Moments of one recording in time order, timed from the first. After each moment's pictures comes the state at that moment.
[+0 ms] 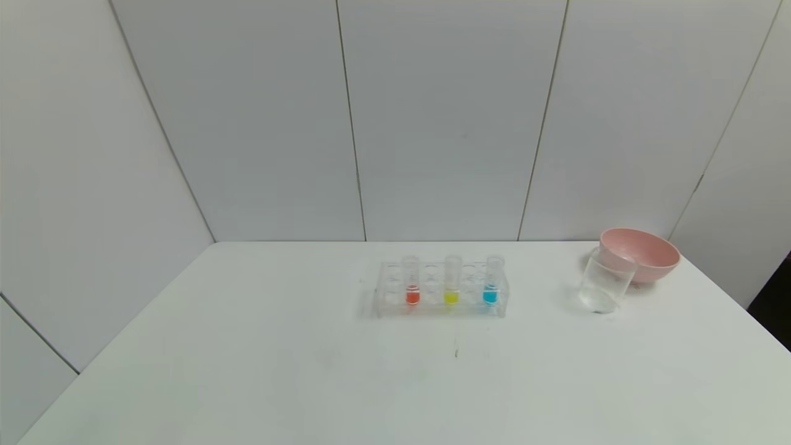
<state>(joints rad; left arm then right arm) 0.00 0.00 0.00 0.00 0.00 0.00 0.00 0.00 0.00 0.00 0.01 -0.01</state>
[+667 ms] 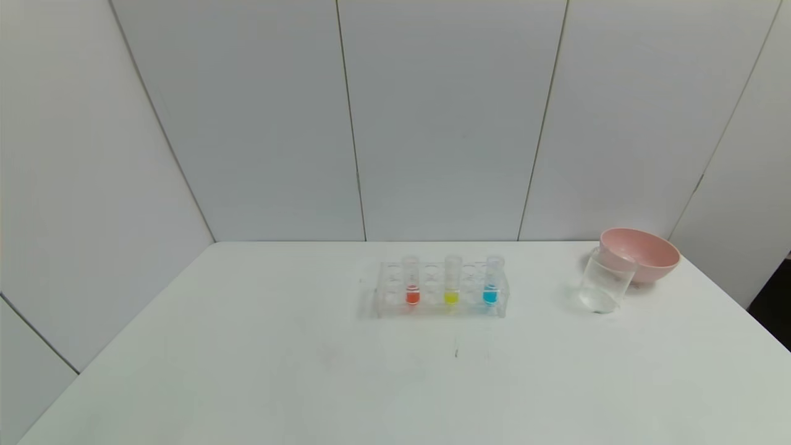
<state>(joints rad) 0.00 0.00 0.00 0.00 0.00 0.00 0.00 0.00 0.00 0.00 0.01 -0.01</state>
